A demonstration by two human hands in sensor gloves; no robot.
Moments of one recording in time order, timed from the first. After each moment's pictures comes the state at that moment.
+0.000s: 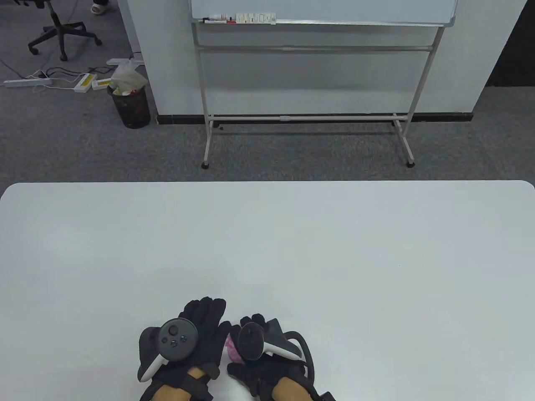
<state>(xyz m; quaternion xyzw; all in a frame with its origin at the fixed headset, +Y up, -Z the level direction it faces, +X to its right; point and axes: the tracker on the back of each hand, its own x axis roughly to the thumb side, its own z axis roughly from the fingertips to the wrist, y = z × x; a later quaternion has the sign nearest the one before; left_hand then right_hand) -0.204 -0.722 -0.282 -0.02 -0.14 0.30 0.94 -0.022 -0.797 -0.300 0.22 0.25 0.94 0.10</state>
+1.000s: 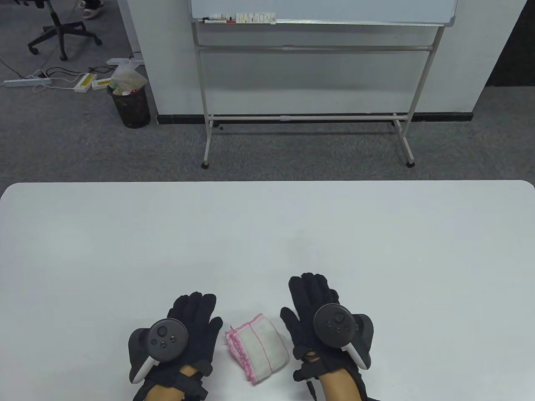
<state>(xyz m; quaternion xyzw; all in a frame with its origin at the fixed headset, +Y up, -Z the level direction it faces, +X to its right) -0.217 -0.721 -0.284 0.01 -0.13 0.30 0.94 0.105 -0.695 -0.301 0.06 -0.09 0.93 0.34</state>
